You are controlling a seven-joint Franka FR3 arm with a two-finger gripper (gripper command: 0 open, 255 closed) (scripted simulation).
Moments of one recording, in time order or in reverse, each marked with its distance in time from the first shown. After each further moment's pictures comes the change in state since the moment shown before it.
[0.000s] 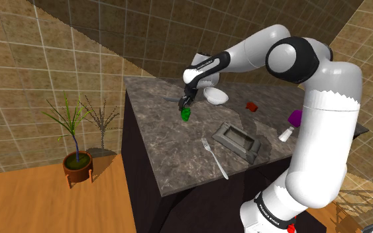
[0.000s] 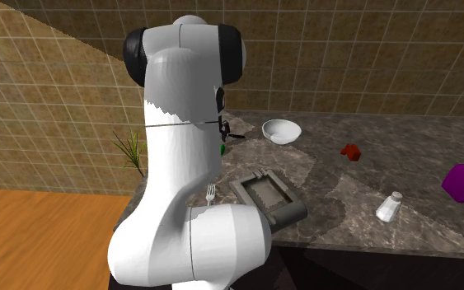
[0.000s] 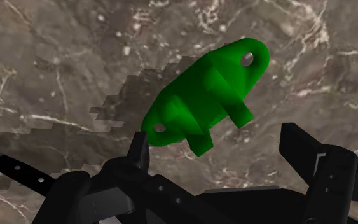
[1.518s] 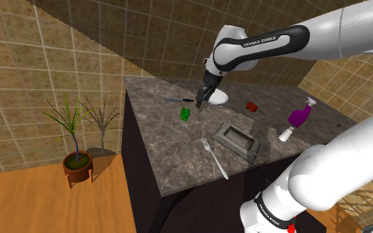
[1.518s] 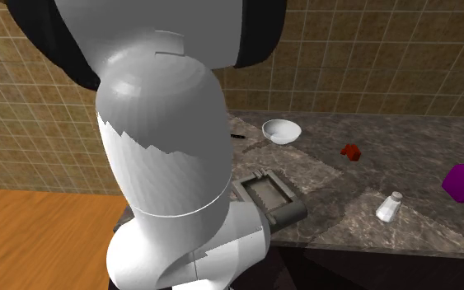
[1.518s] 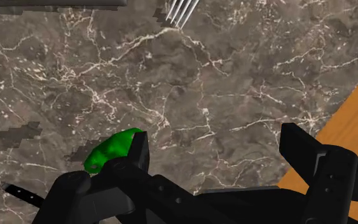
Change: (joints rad) arm 0.080 -0.677 0.031 -0.454 -0.059 -0.272 0.157
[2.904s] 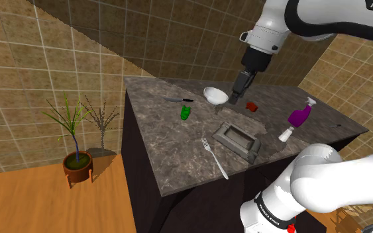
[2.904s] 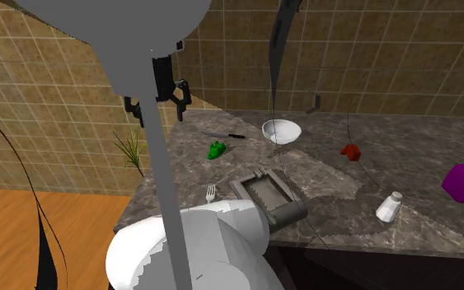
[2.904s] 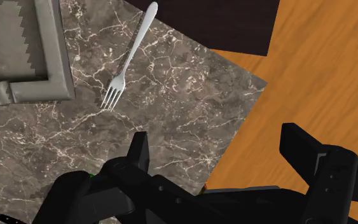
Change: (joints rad) arm 0.068 -0.591 0.115 -0.075 0.086 -0.562 0.184
